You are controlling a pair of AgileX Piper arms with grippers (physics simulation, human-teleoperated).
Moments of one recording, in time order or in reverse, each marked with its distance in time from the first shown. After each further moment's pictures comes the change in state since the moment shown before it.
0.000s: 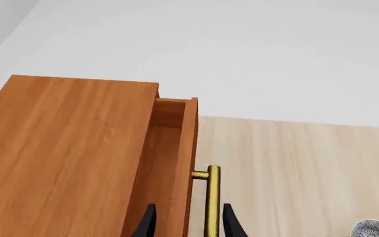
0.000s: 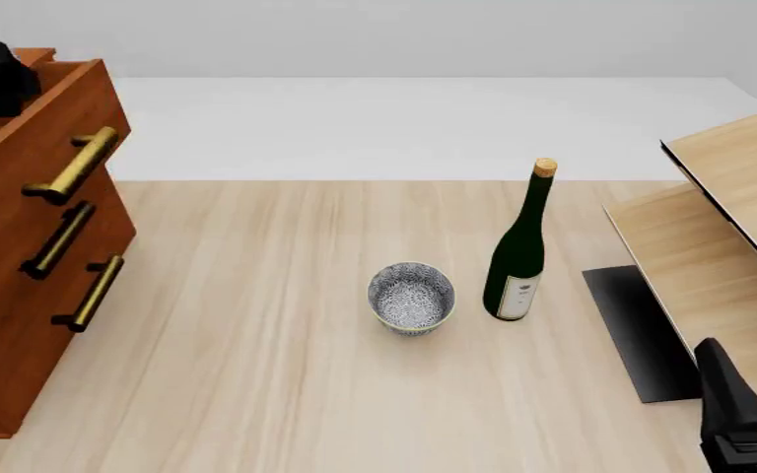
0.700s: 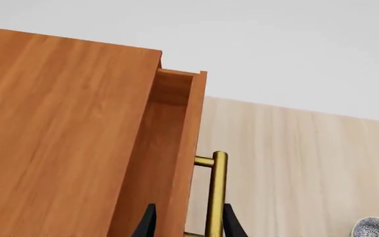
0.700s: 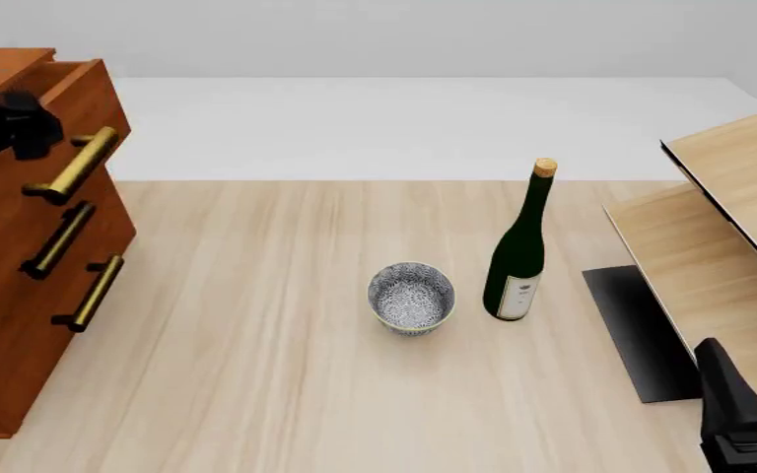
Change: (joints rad) left arm 0.013 0.022 0.128 -0.066 -0.073; right arm -0.002 0.000 0.000 0.001 0.001
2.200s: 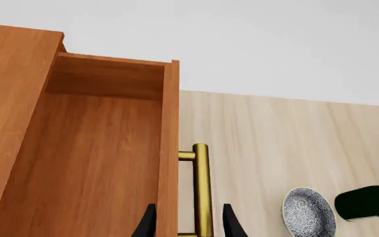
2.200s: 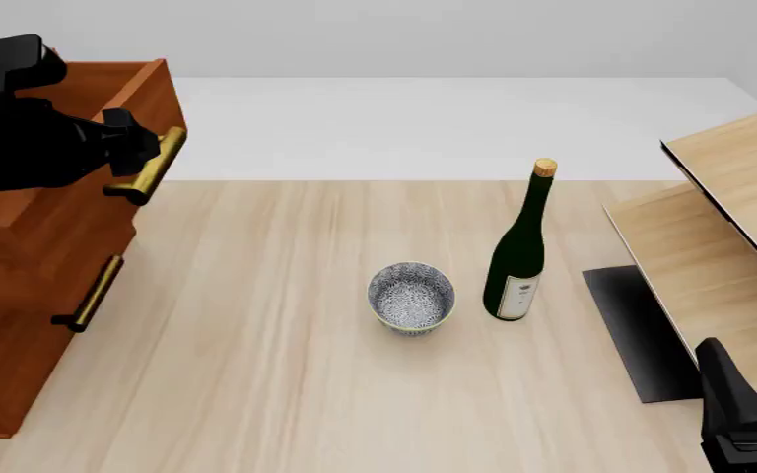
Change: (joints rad) left arm -0.250 -0.003 0.073 -0.068 -0.163; right arm -0.004 0.001 -0.001 0.000 0.001
